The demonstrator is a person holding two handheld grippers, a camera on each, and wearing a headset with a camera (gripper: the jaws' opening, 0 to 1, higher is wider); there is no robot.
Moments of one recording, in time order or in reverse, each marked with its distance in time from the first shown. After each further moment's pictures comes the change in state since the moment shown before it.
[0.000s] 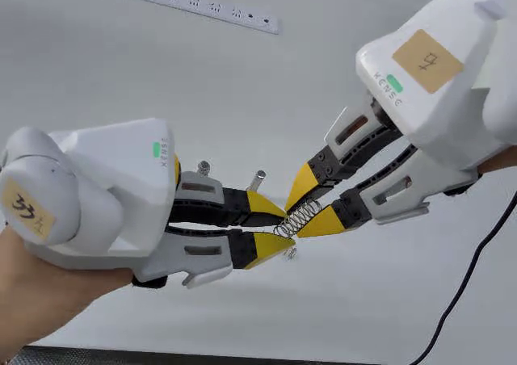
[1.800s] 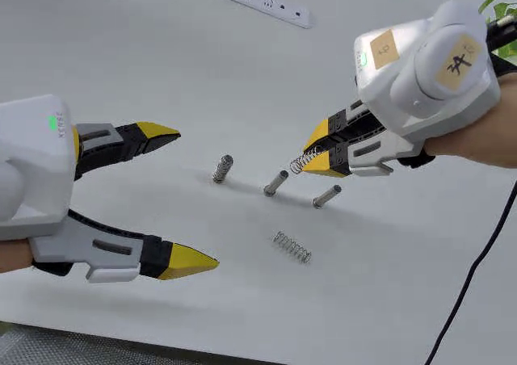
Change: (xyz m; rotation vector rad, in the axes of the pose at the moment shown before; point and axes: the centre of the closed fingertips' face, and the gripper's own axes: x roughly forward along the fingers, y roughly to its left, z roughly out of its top) left arm -0.076 0.068 -0.063 -0.085 0.039 0.259; right arm 0.030 -0.097 -0.076 0.276 0.139 -0.237
